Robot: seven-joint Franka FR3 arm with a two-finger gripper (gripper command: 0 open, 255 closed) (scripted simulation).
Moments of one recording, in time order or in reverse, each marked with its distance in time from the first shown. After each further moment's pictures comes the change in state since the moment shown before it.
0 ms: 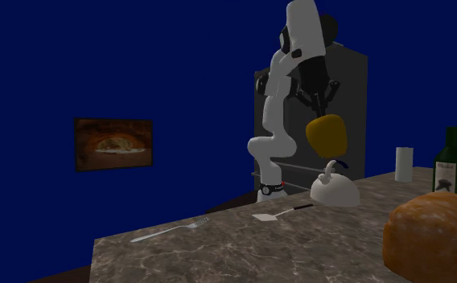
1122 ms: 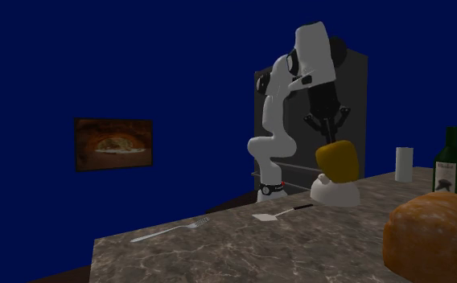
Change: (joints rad) arm 0.023 0.012 0.053 -0.181 0.021 0.203 0.011
